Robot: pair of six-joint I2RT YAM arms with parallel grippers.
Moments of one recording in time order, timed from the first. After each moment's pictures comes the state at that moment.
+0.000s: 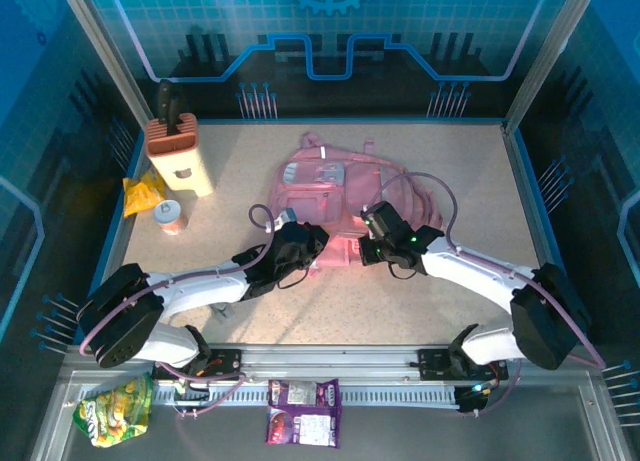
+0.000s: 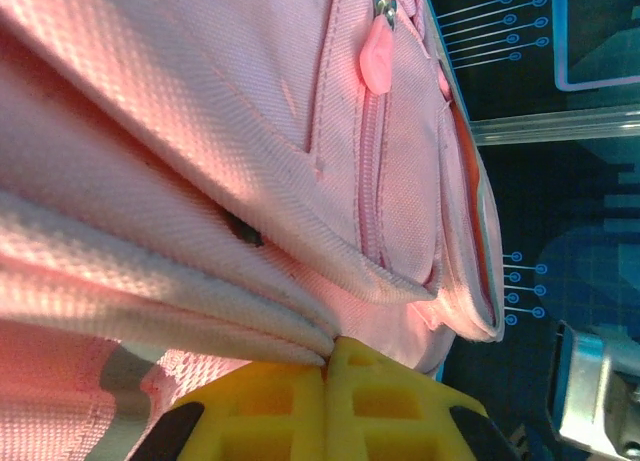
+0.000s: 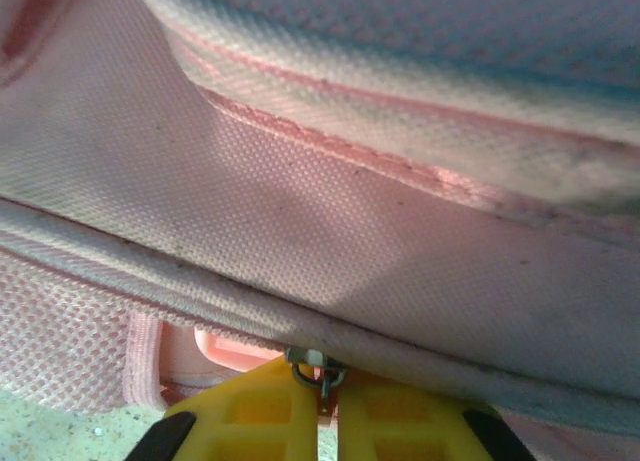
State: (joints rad) left arm -0.83 1.39 0.64 0.25 -0.23 -1.45; right arm 0.69 1.35 0.82 -0.45 0.11 0.42
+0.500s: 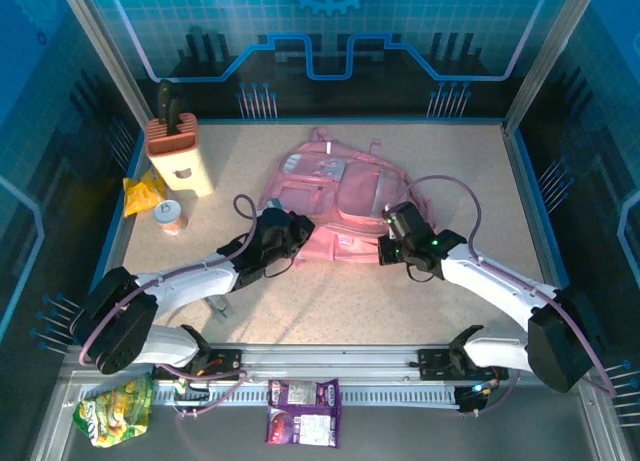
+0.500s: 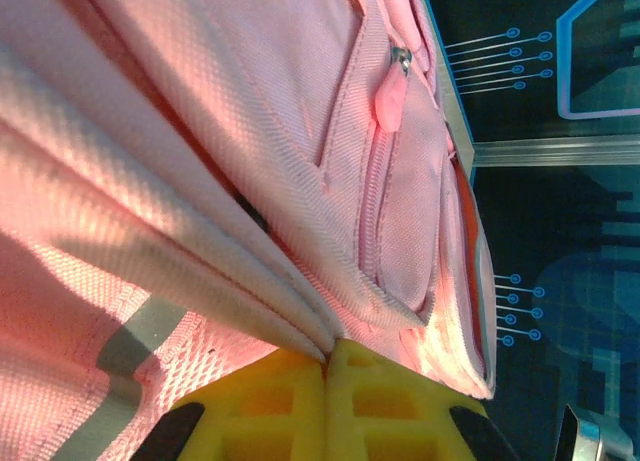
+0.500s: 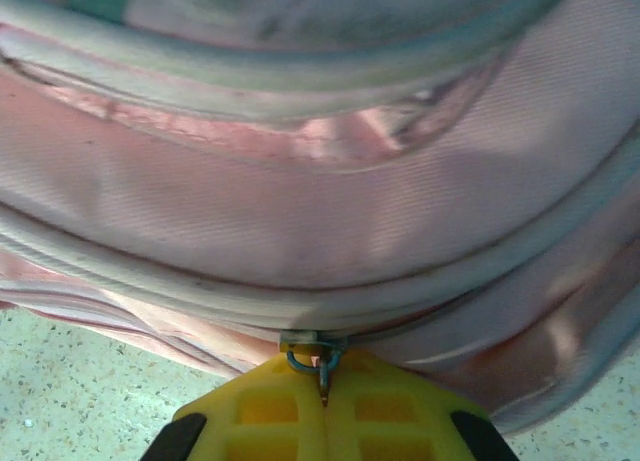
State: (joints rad) left arm -0.65 1.35 0.63 0.21 -0.07 -1.39; right arm 0.57 1.23 0.74 -0.49 0.10 0.38
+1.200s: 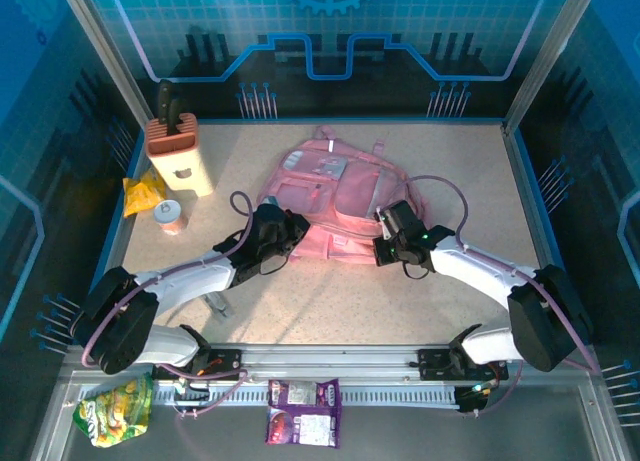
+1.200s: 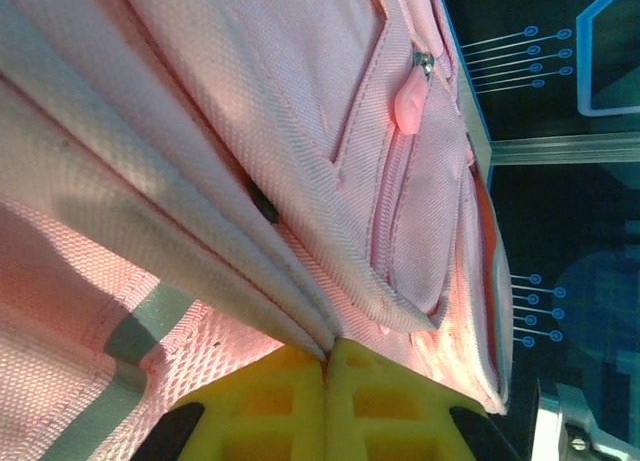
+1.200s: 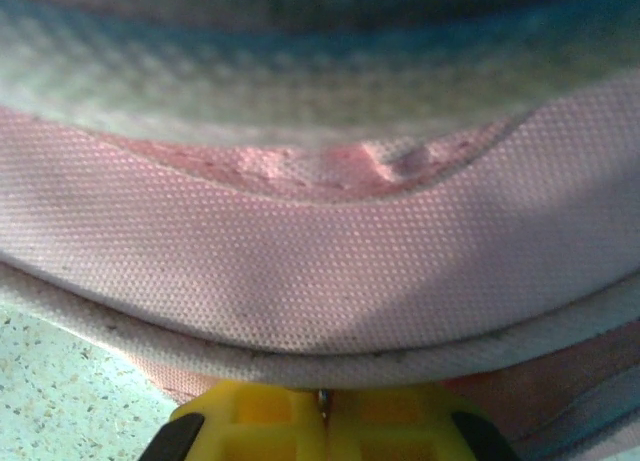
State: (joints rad) left arm -0.61 1.35 0.63 0.19 -0.03 -1.33; right arm 0.56 1.36 0.76 -0.44 0.05 0.29
